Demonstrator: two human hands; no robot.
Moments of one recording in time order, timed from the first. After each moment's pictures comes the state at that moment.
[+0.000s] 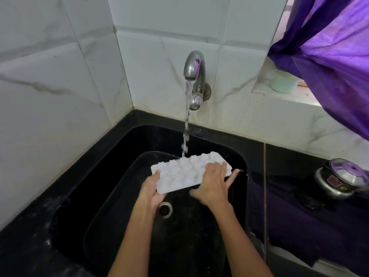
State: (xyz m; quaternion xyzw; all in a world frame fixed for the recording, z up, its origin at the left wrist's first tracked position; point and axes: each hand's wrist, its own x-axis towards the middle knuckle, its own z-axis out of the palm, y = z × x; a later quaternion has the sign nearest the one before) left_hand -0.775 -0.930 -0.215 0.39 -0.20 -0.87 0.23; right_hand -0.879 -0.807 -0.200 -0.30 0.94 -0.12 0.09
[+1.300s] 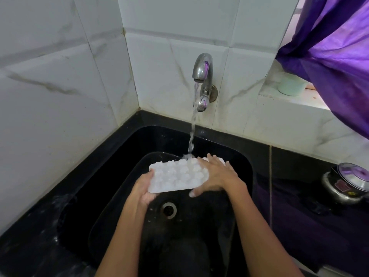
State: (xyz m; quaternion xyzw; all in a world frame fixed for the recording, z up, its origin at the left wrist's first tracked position) left_hand -0.759 -0.963 -0.219 0.45 -0.22 -0.84 0.19; right_hand -0.923 -0.820 -0.175 -0.45 0.86 -0.03 0.24
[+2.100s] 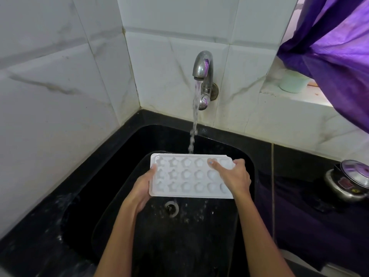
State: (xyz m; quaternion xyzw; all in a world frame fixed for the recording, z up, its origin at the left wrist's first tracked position) left_hand -0.735 -0.966 -0.225 0.39 -0.49 -0.77 0.13; right_hand -0.913 -0.794 -0.185 -0.07 0.87 -0.46 0.19
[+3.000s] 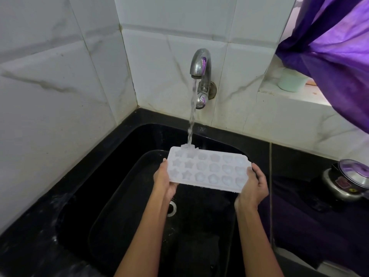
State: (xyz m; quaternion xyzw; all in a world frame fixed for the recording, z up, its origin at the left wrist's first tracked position) left_hand -0.801 -0.926 -0.214 0.43 -0.26 -0.82 0.26; right_hand -0.912 -0.773 -0.211 0.16 0.56 -0.81 0.05
